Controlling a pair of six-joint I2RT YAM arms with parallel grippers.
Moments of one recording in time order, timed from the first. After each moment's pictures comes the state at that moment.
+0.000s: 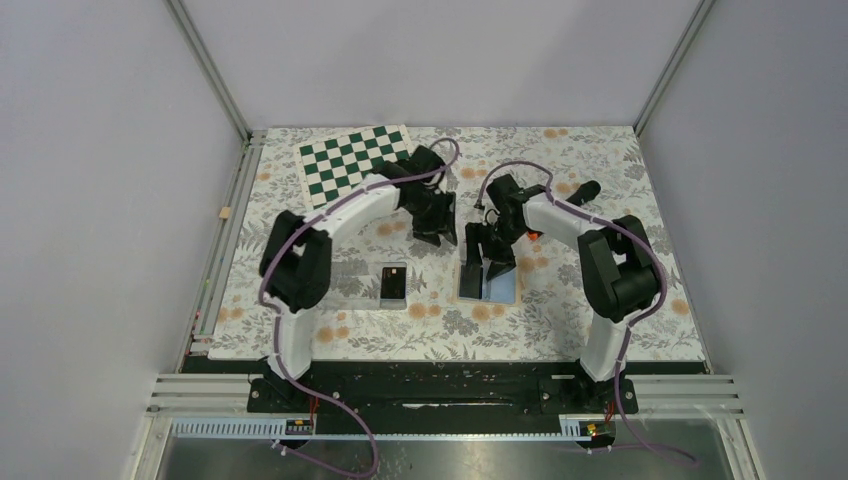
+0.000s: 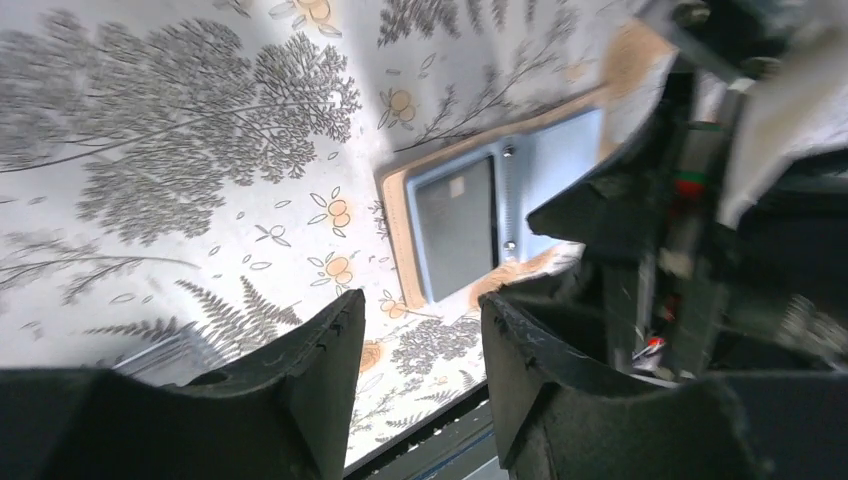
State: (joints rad) left arm -0.63 2.07 1.71 -0.83 0.36 -0.51; right arm 0.44 1.87 1.24 -0.79 -0.46 0.34
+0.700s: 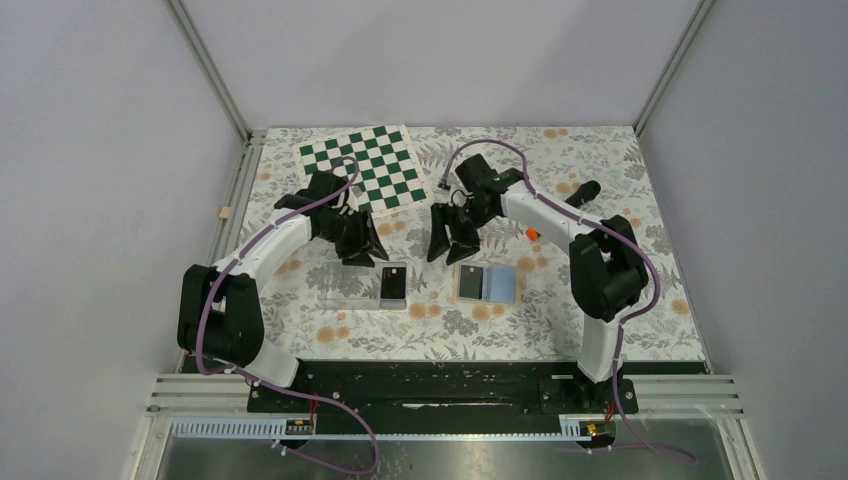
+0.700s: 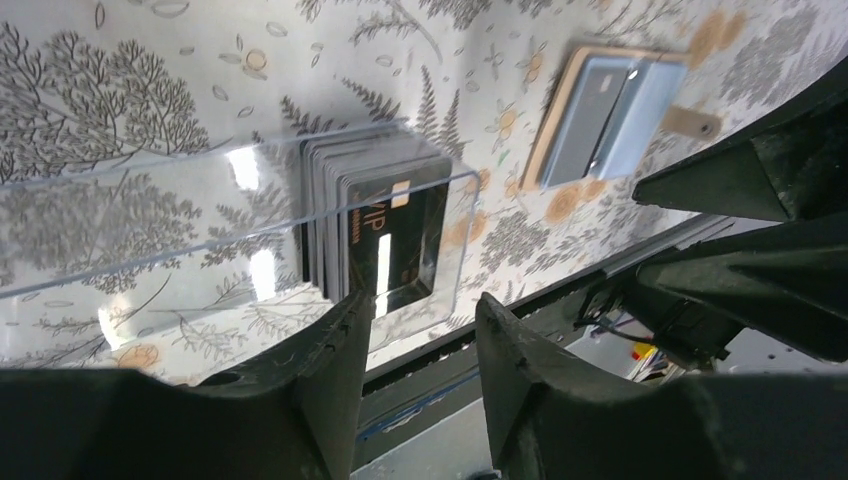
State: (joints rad) left arm -0.26 1.52 1.10 -0.73 0.50 -0.54; right arm 0.55 1.90 1.50 -0.82 -0.60 0.42
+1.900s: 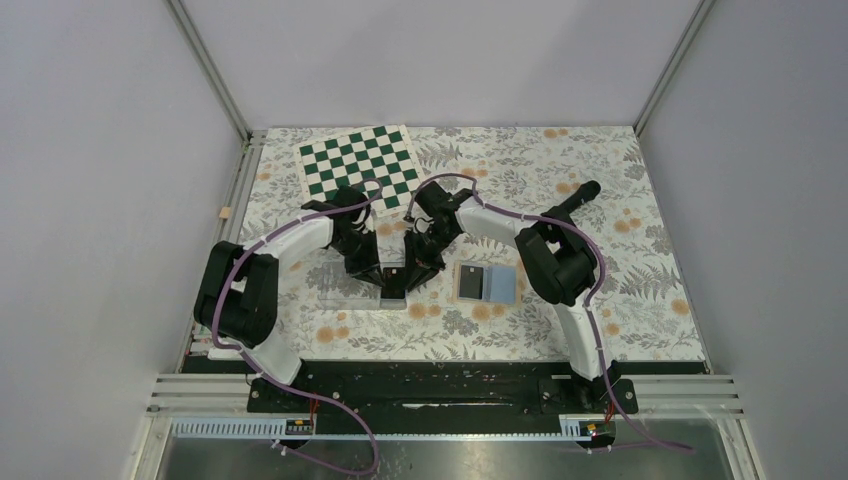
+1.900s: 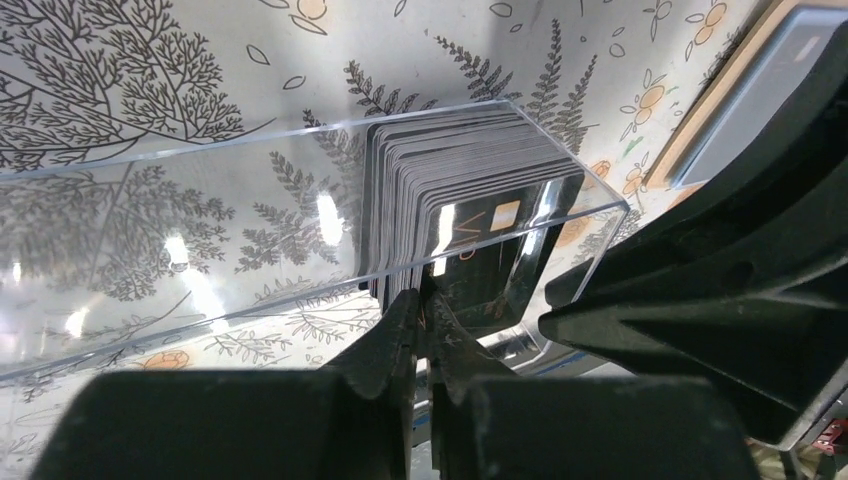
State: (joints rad) left arm -0.35 1.65 1.05 -0.75 0.39 -0.49; right arm 0.72 2.17 1.60 -0.75 -0.75 0.60
